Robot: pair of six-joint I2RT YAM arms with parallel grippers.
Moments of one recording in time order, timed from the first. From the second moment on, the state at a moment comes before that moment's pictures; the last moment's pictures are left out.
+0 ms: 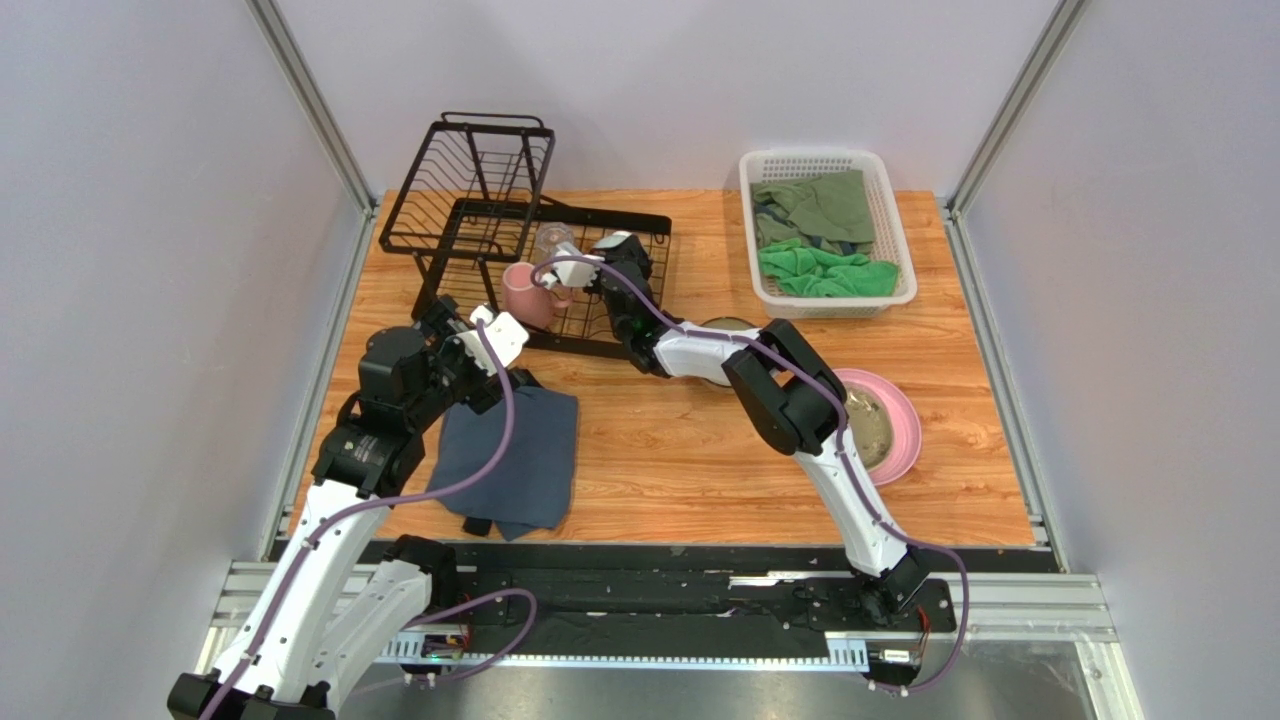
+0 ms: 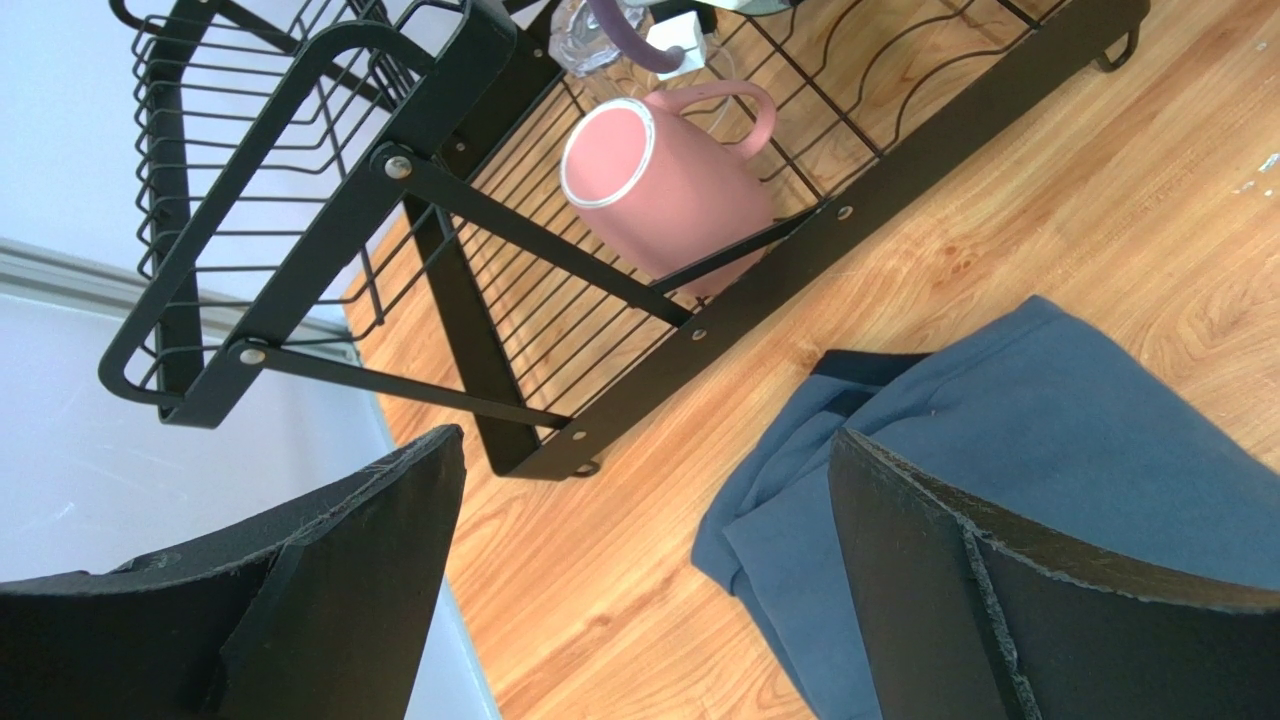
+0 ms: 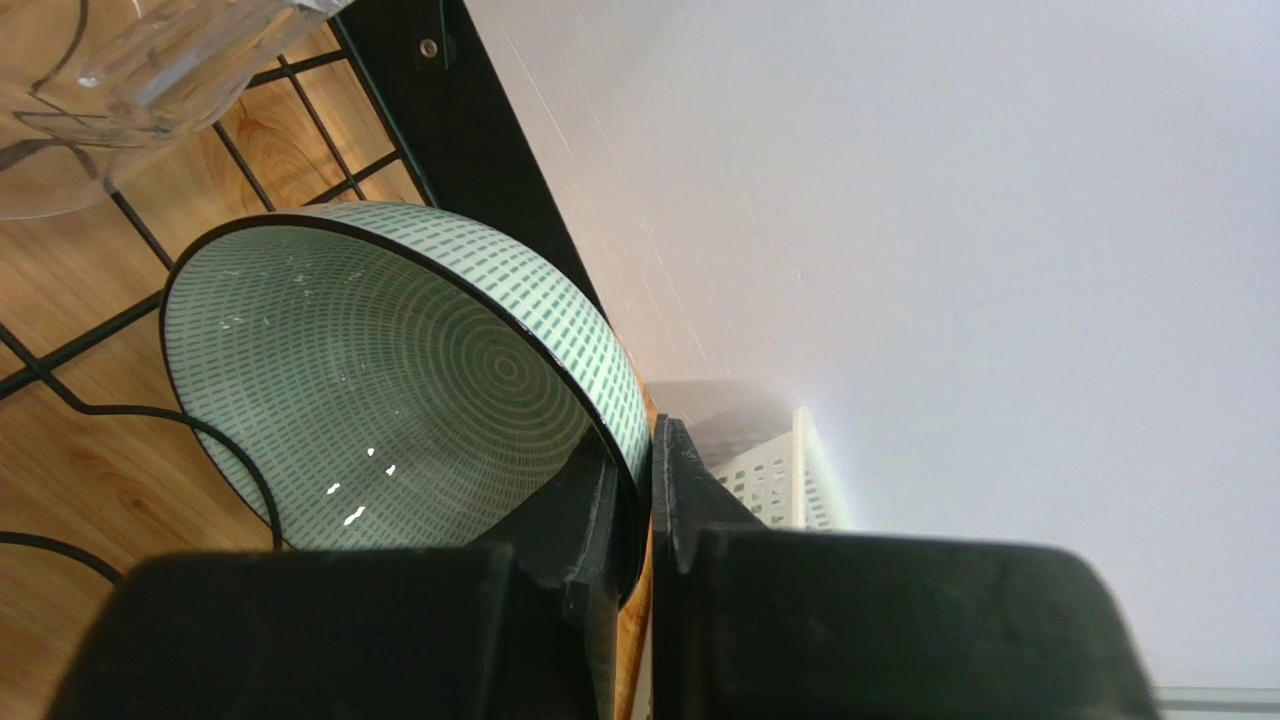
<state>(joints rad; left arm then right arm) -0.26 0.73 0.75 -0.38 0.12 0.70 0.75 2.39 1.67 0.65 0.55 -1.07</state>
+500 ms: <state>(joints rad) -0.26 0.72 0.75 -0.38 0.12 0.70 0.75 2.38 1.63 0.77 0.56 -1.15</state>
